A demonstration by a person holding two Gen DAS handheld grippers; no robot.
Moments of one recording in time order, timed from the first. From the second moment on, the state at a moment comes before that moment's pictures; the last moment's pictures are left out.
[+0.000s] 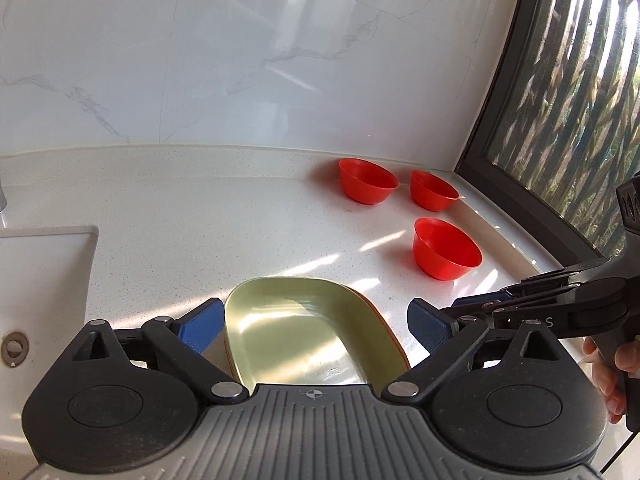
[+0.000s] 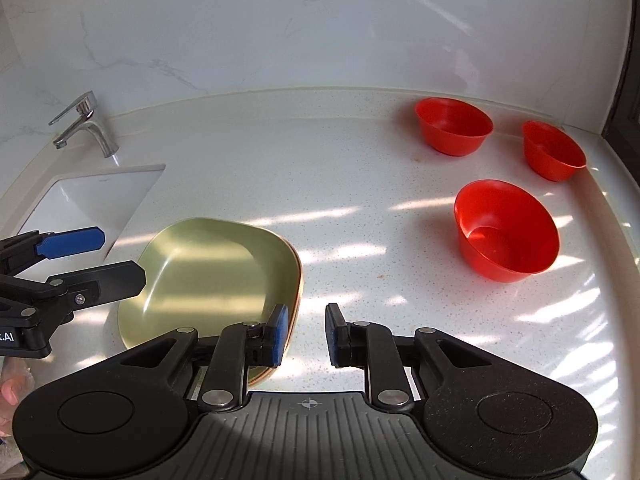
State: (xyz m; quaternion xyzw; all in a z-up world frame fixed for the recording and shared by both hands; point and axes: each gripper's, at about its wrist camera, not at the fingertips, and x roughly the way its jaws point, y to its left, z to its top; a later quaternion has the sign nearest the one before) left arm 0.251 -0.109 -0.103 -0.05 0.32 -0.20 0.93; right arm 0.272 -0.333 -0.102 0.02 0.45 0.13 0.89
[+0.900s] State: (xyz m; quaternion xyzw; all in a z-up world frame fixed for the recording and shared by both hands) left arm 0.263 -0.279 -0.081 -0.07 0.29 -0.09 0.95; right arm 0.344 -0.544 -0.110 0.00 0.40 0.16 0.90
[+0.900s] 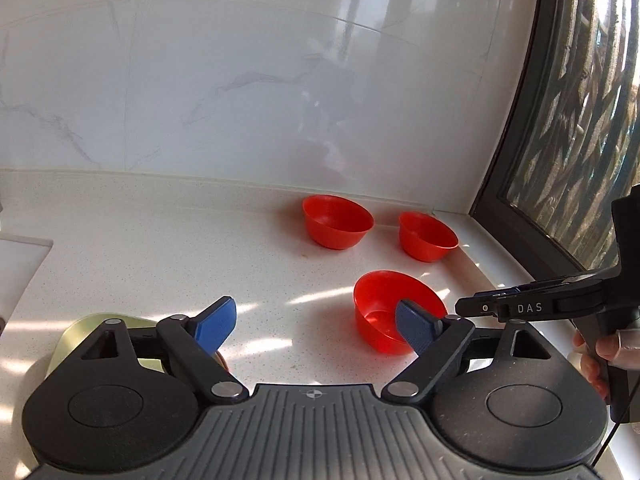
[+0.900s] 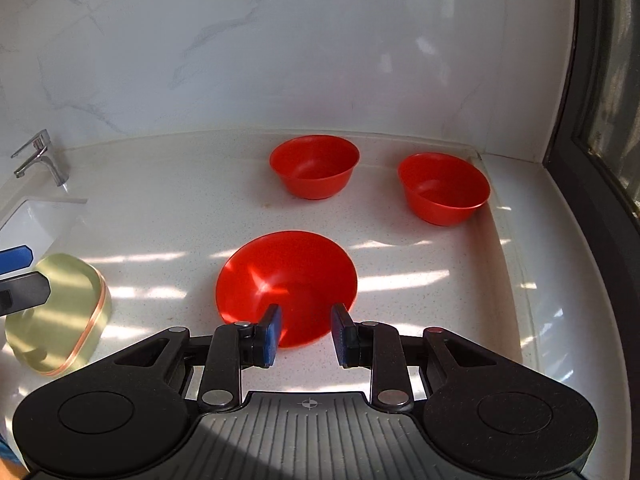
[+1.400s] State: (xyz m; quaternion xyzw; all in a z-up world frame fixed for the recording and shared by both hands) left arm 0.331 -0.327 -0.106 -0.09 0.34 -0.05 0.93; right arm 0.402 -0.580 -0.144 0.03 0.42 0.21 0.88
